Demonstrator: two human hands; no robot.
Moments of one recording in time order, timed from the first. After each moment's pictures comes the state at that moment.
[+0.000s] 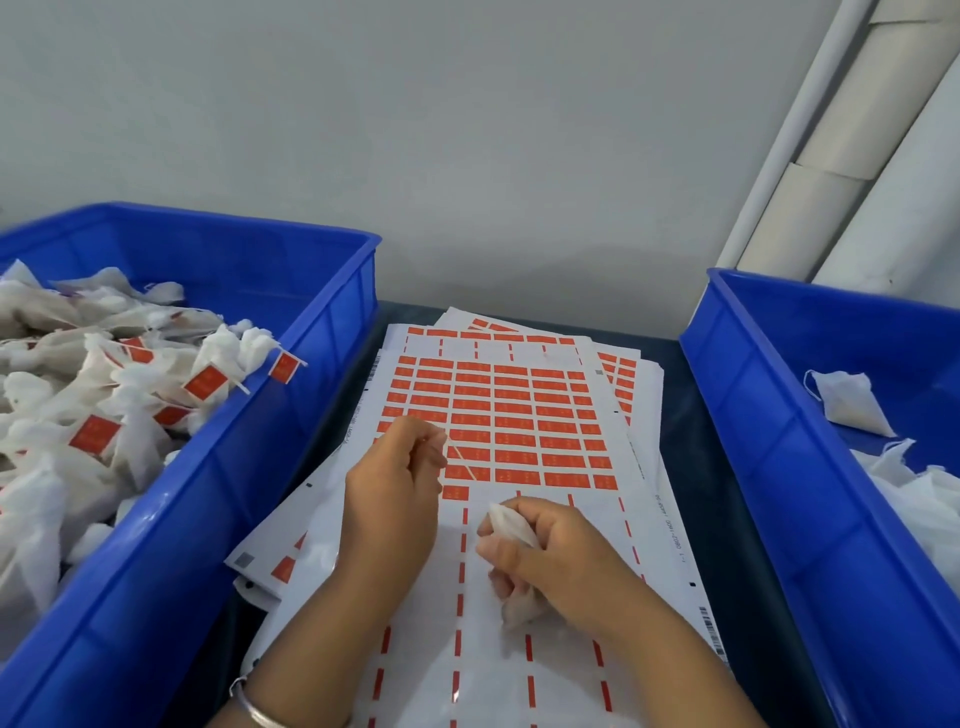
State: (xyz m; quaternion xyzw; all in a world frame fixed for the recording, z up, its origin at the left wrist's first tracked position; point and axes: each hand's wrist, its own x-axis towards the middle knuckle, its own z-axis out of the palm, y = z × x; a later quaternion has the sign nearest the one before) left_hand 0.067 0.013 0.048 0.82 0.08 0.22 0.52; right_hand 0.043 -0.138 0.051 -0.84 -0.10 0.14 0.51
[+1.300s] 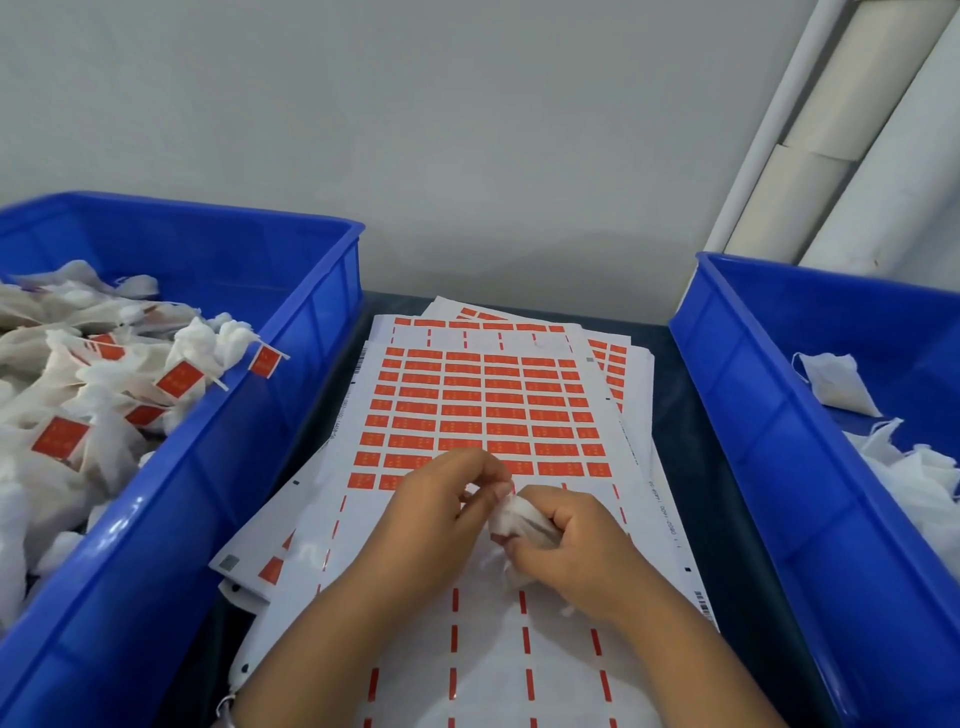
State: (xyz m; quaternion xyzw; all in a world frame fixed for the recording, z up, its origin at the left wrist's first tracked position) left_hand 0.059 0.004 0.050 0.87 -0.16 0.07 0.47; right_hand 0.047 -0.153 0.041 -0.88 -0.11 0.07 0.46
